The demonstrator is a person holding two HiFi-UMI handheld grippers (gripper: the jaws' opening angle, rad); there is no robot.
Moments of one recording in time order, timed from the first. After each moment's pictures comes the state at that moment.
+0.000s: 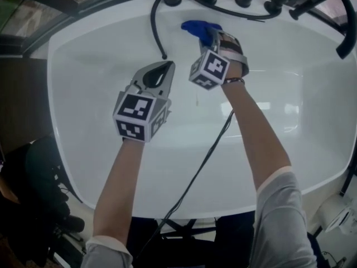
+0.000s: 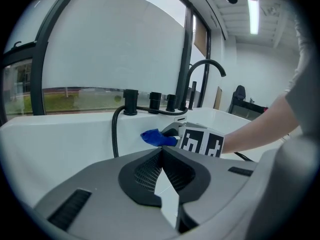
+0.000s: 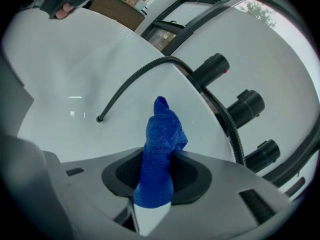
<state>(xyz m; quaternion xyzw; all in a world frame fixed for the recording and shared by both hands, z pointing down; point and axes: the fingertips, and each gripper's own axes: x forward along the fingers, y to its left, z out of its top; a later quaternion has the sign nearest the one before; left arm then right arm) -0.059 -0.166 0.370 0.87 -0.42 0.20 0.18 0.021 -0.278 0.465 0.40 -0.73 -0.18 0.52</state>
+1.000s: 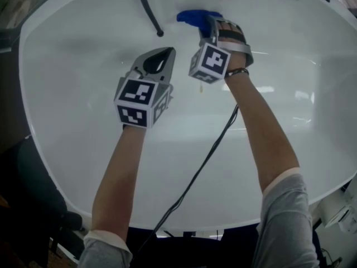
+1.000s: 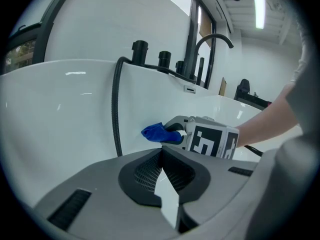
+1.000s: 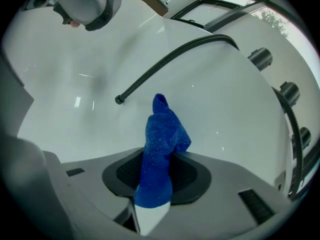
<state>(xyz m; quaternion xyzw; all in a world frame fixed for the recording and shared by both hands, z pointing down) -0.065 -0.167 0.508 0.85 -0.43 0.22 0.21 0.002 -0.258 0.578 0.37 -0.73 -0.22 0.54</state>
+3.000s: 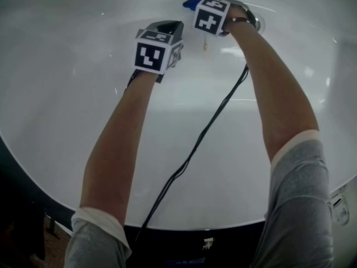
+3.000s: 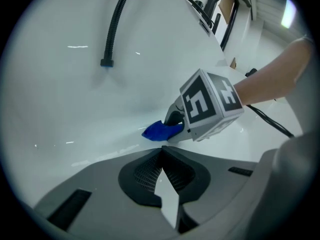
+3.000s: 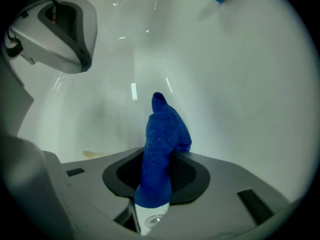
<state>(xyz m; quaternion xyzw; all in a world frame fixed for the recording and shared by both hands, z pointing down) -0.052 -0.107 0.736 0.80 -0.38 0.32 0.33 0.018 -0.155 0.802 0.11 -0.72 0.02 0.69</state>
